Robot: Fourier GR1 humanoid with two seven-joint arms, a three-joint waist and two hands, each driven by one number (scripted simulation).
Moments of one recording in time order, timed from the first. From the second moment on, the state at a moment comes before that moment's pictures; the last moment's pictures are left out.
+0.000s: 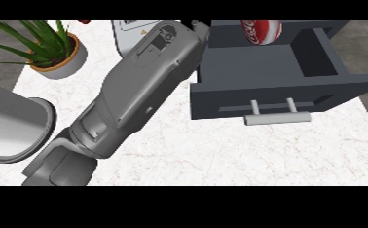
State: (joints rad) left arm -1.35 0.00 -0.30 -0.68 0.60 0.65 0.01; right arm 0.40 -0.03 -0.66 -2.28 -0.53 0.45 0.26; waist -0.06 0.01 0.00
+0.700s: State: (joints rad) left arm -1.41 0.00 -0.48 -0.52 0.79 0.70 -0.05; right arm 0.37 -0.05 -0.66 -2.30 -0.56 0.44 0.31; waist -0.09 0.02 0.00
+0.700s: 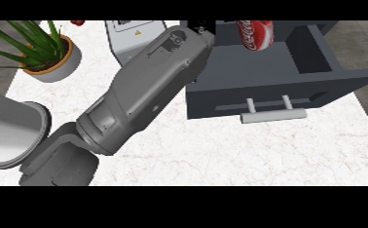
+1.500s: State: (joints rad) left arm -1.40 0.00 -0.60 -0.46 0.93 0.79 -0.13; right arm 0.33 -0.04 -0.64 -2.30 -0.52 0.42 0.32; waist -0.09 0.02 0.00
